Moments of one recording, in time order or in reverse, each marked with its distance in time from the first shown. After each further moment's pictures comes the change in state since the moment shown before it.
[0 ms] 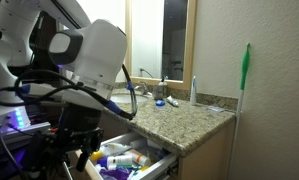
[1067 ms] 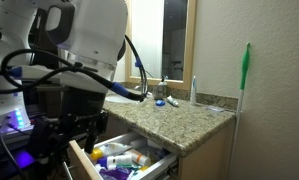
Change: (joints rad) arm -0.060 -0.021 0.029 0.111 0.152 -0.159 -0.180
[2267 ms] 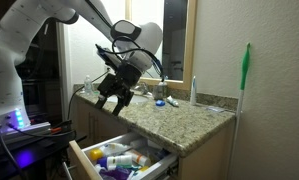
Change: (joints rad) arm 0.553 -0.008 -0.229 0.021 -0.180 -0.274 0.371
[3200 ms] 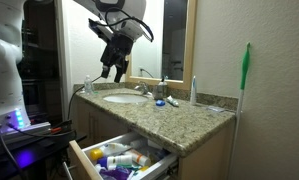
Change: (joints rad) arm 0.125 -0.379 0.000 -0.162 -0.016 -0.029 -0.060
